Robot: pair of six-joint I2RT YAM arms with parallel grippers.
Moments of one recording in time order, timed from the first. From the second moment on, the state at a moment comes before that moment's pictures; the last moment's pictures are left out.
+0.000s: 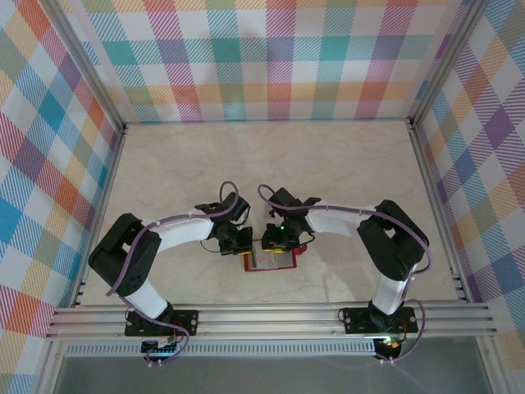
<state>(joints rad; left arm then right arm) -0.67 1.62 0.85 -0.50 0.31 -0.76 0.80 1.78 1.04 -0.50 -0.40 0.78</state>
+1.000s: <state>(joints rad) -0.74 1.62 0.89 -0.53 0.29 -0.79 0.80 1.72 1.02 -0.49 -0.40 0.79</state>
